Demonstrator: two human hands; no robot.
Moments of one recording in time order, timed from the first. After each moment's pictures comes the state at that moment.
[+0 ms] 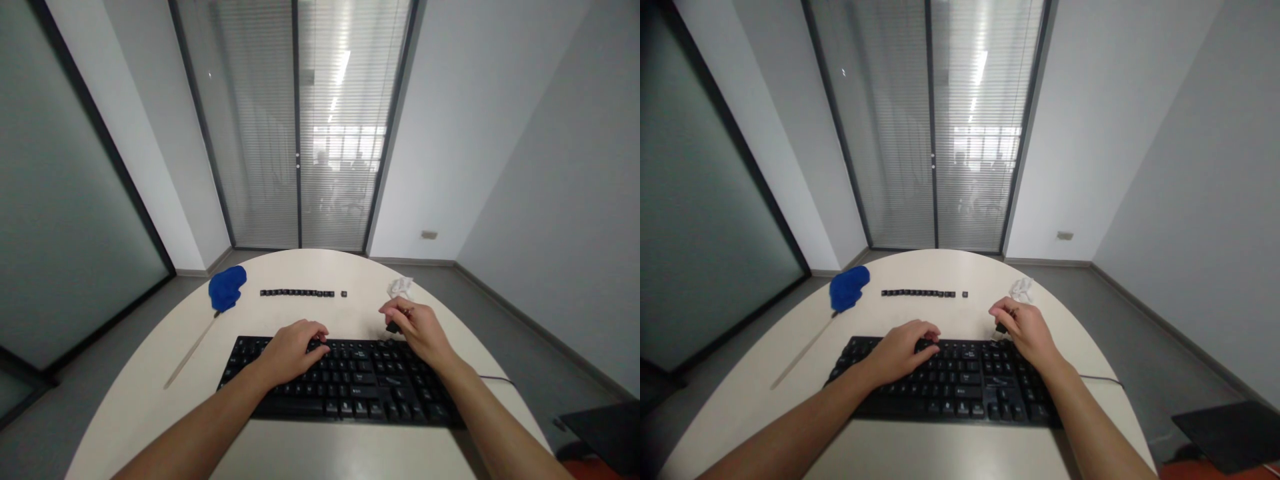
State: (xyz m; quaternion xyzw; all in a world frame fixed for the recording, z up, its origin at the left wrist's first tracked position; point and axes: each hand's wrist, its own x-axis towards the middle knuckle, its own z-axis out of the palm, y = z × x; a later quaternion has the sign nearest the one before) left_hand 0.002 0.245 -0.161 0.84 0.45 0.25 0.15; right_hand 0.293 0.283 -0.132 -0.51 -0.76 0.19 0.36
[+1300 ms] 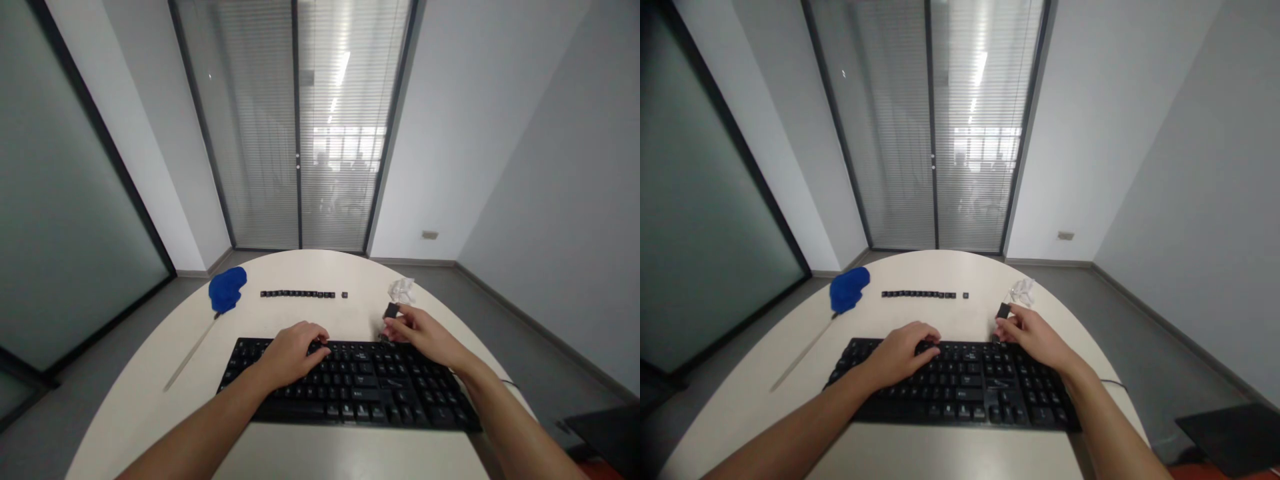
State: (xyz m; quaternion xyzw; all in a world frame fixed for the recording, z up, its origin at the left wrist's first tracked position) left_hand 0.003 0.245 -0.161 0.85 0.45 0.25 0.14; right_hand 0.314 0.289 -0.142 -0.48 -0.74 0.37 0.28
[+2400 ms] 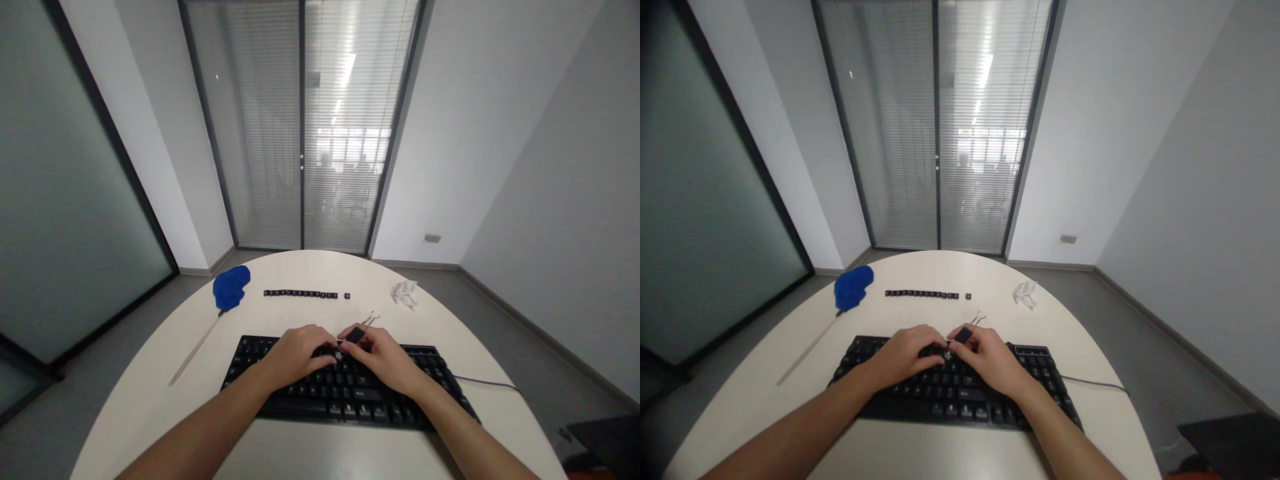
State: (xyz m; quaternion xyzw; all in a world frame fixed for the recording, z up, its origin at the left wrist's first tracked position) left_hand 0.001 0.246 -0.164 0.89 0.36 0.26 0.14; right_hand 0.229 0.255 -0.150 -0.41 -0.78 0.37 0.29
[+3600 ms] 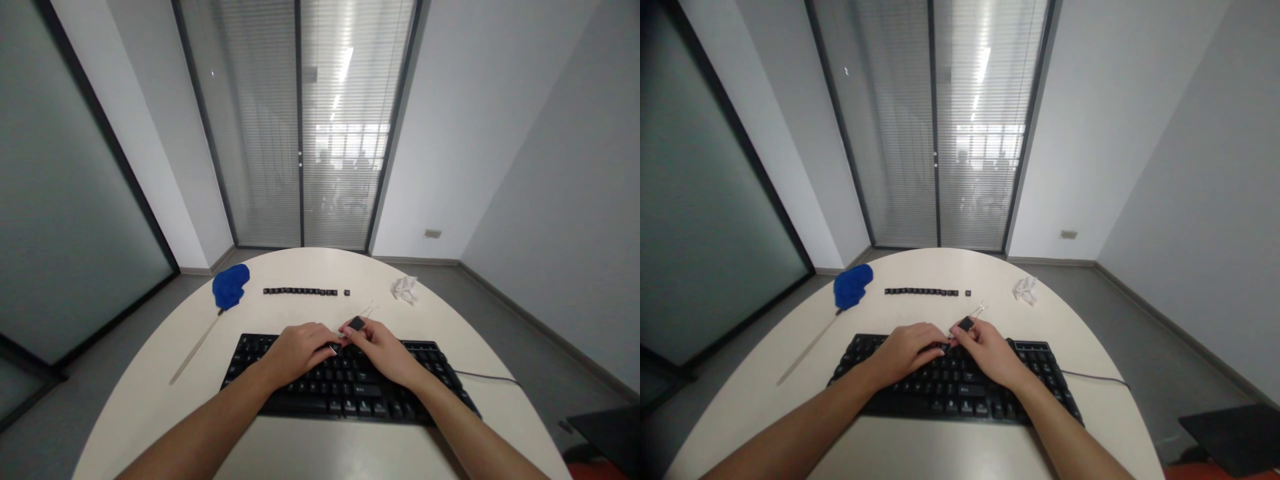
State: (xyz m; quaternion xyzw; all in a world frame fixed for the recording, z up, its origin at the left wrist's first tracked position) left_hand 0.002 0.245 -0.161 0.90 0.34 0.26 0.09; right_hand 0.227 0.261 -0.156 -0.41 -0.73 0.43 0.33
